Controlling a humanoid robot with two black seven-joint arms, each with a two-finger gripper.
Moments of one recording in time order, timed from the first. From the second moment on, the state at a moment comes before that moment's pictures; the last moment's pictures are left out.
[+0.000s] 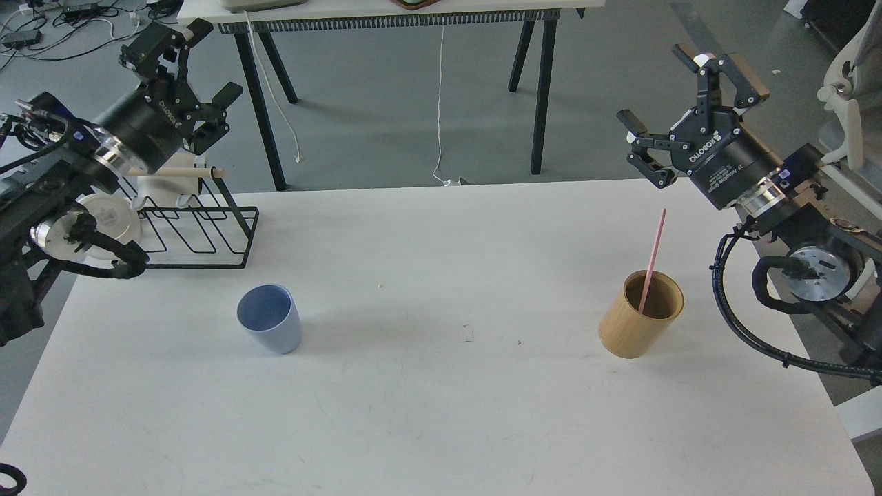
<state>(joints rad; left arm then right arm) -0.84 0.55 -0.61 -0.70 0.47 -0.49 -0.49 0.72 -0.60 0.59 1.04 -0.17 0.49 0.49</state>
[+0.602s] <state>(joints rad) -0.85 0.55 -0.72 -0.68 0.44 -0.49 -0.49 0.72 -0.60 0.59 1.04 -0.17 0.49 0.49</state>
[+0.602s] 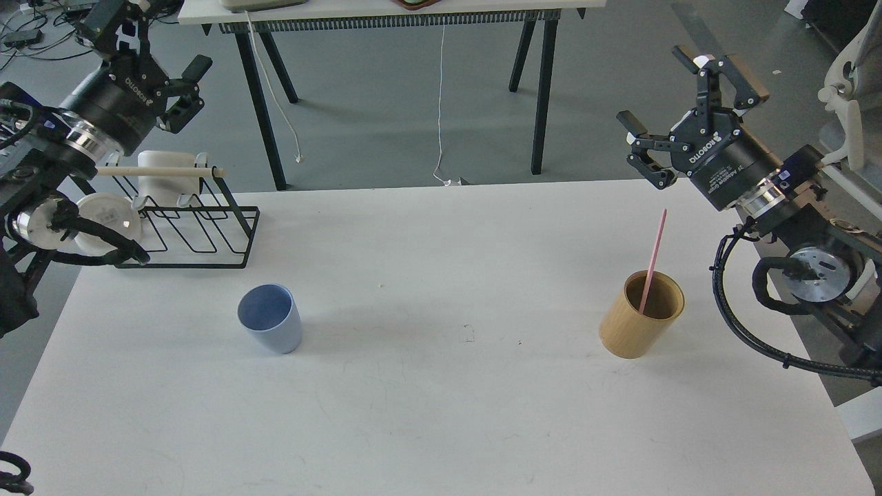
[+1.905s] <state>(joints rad) -0.91 0.96 -0.29 -1.30 1.63 -0.49 -0.49 0.69 -0.65 0.60 0.97 -0.17 0.49 0.49</state>
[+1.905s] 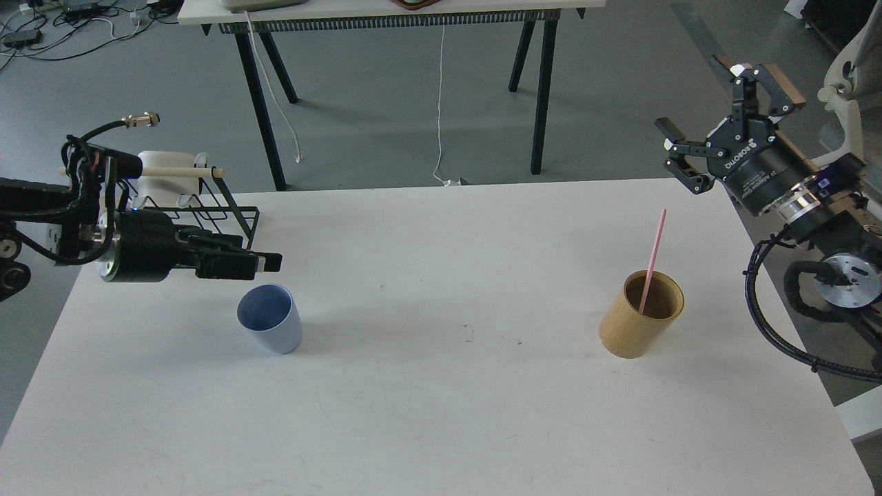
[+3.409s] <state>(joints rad) -0.77 0.76 -0.29 -1.01 1.70 -0.49 -0.49 0.68 -0.68 0.60 0.98 -0.17 0.49 0.49</state>
